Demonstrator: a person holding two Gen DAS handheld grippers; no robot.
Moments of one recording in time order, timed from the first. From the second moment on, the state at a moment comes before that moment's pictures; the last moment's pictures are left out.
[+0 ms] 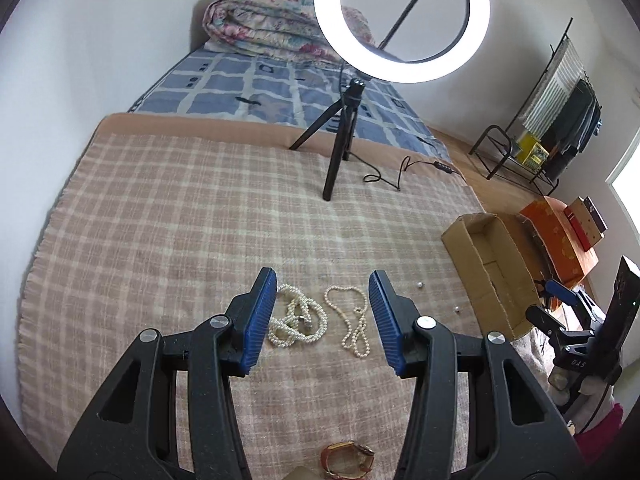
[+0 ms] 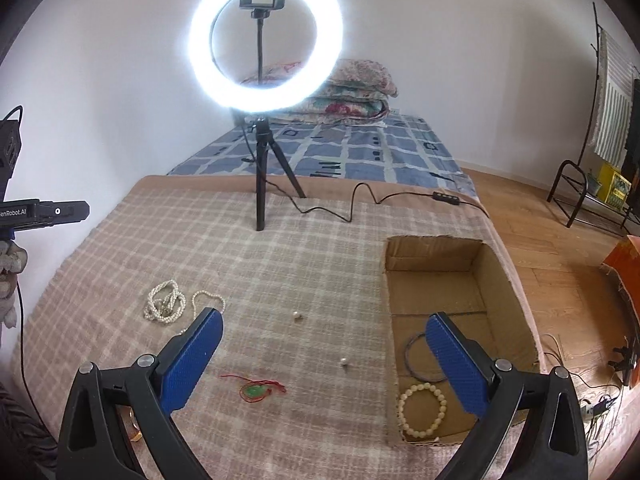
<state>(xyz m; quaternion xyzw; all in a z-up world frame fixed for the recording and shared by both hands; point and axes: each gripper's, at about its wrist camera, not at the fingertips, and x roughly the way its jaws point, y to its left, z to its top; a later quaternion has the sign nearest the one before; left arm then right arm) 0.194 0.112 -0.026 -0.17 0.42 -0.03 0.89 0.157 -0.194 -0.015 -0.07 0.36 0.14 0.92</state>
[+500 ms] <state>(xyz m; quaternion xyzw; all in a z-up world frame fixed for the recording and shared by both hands) 0.218 0.145 -0.104 -0.23 0.49 -0.02 0.84 0.187 -0.192 -0.130 0.09 0.58 0.16 0.79</state>
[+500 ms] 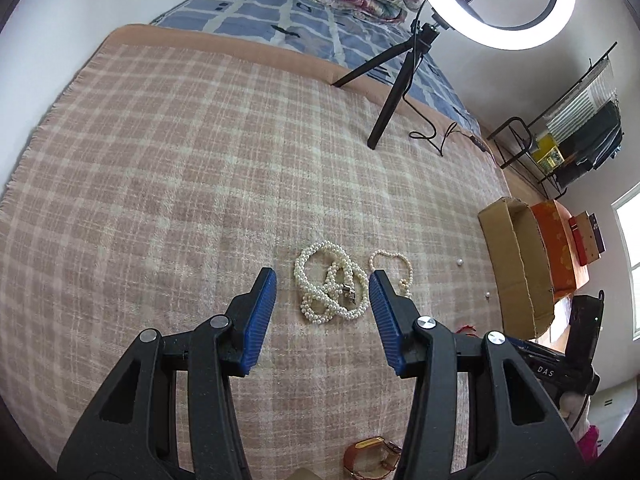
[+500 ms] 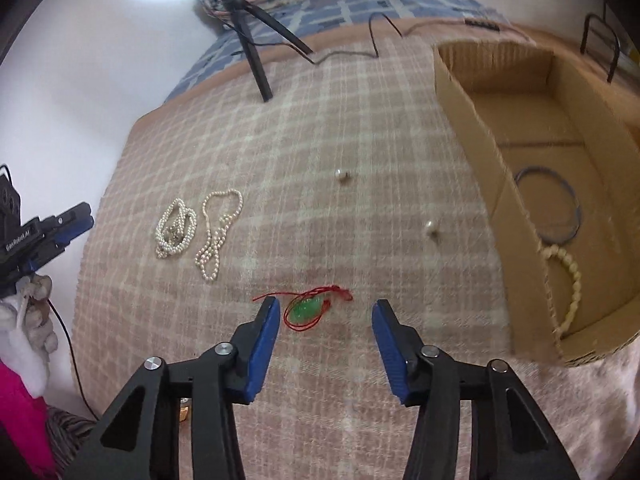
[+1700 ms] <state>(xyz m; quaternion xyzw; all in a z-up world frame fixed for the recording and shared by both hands) 0.267 0.122 -0.186 -0.23 0.58 0.00 0.78 0.206 -0.129 -0.161 -0.01 0.60 0.13 0.79</state>
